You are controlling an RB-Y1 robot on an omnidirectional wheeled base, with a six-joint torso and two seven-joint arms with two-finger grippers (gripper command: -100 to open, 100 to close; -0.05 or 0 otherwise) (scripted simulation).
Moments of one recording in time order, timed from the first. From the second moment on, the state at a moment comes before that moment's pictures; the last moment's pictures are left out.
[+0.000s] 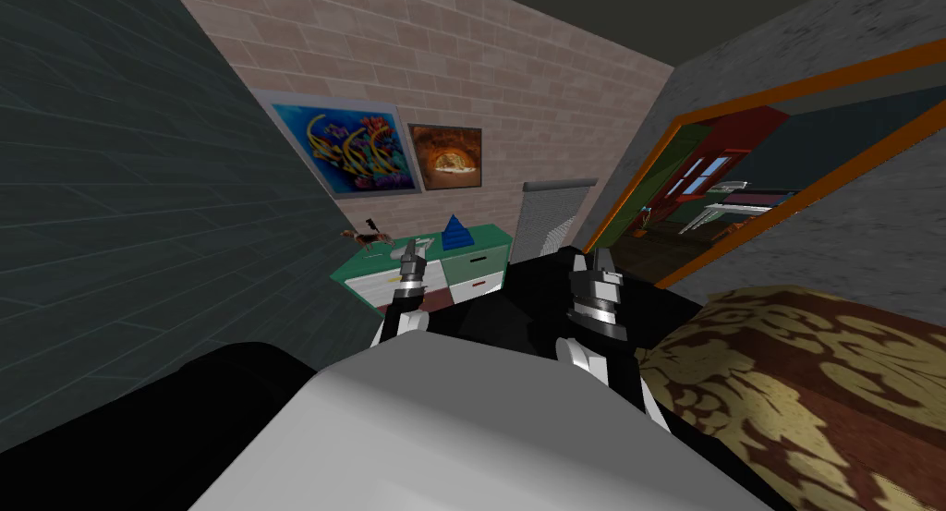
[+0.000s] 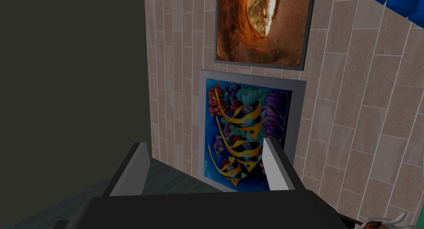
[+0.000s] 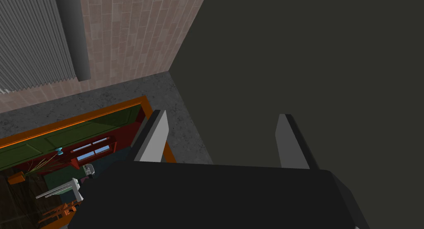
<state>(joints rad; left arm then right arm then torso) 0.48 -0.03 0.00 -2.29 0.08 -0.36 -0.17 0.49 0.02 0.01 -2.28 -0.05 -0.46 0.11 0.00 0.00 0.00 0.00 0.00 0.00</state>
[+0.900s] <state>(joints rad) 0.48 -0.03 0.00 -2.29 0.08 -0.36 -0.17 0.49 0.02 0.01 -2.28 -0.05 -0.46 0.11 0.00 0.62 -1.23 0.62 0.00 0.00</state>
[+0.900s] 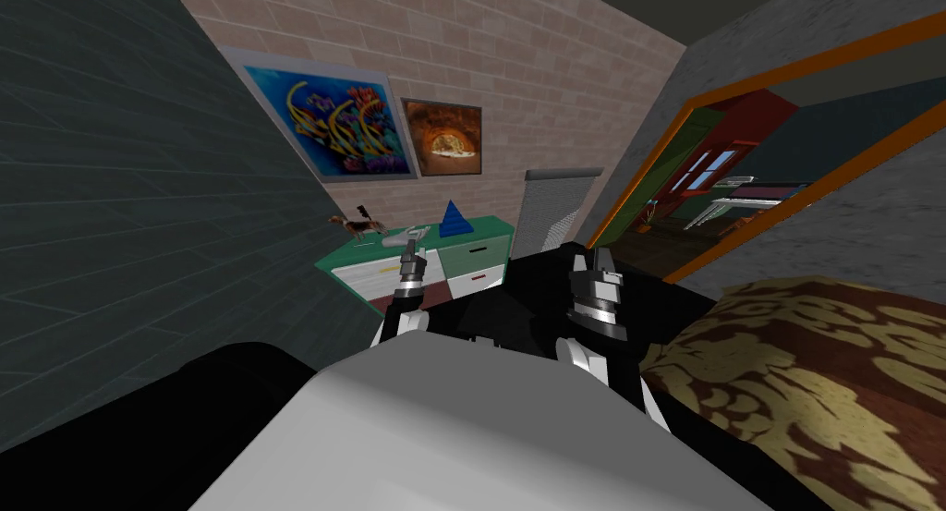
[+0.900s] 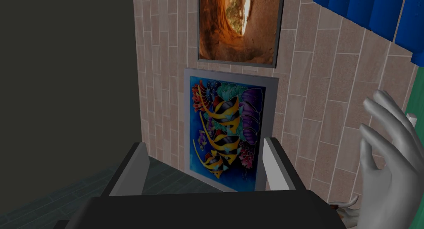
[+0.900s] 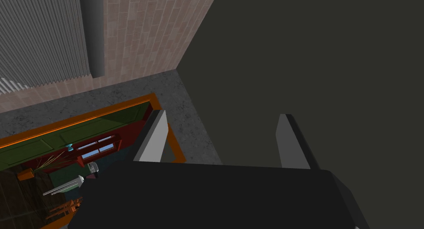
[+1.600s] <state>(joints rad) 0.47 0.11 0.01 -2.21 0.09 -0.38 -0.16 0.49 0.02 0.01 -2.28 -0.05 -0.46 0.11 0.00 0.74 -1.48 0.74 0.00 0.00</state>
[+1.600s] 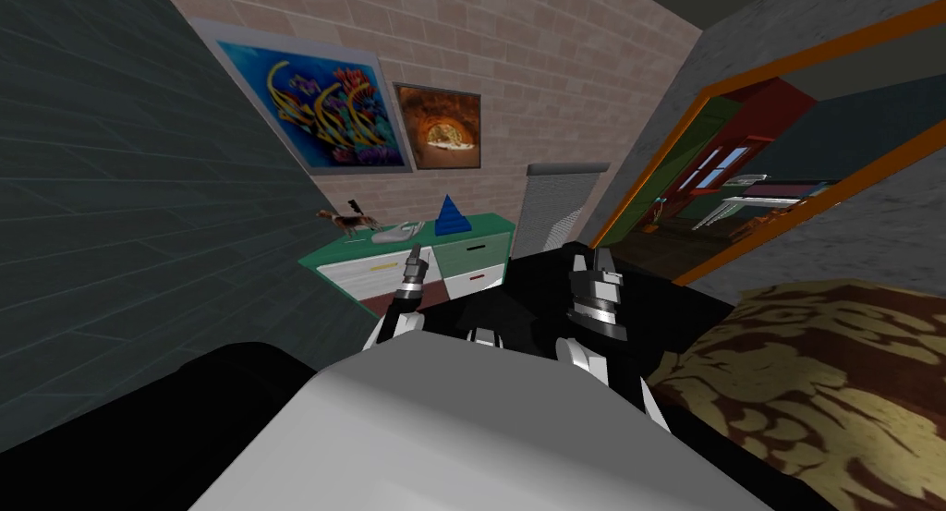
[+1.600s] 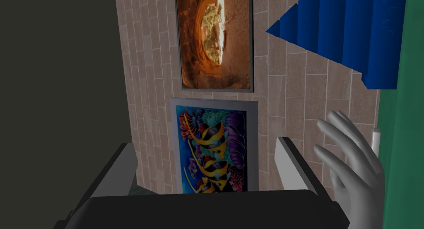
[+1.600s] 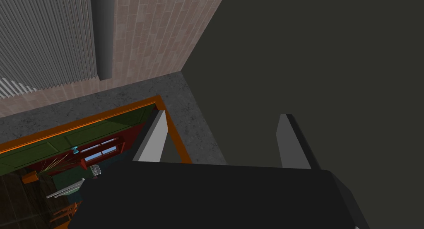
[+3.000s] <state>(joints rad) 0.41 0.16 0.07 -1.84 0.11 -0.46 -0.13 0.49 0.02 0.01 -2.28 -0.05 -0.46 0.11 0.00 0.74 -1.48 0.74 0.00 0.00</state>
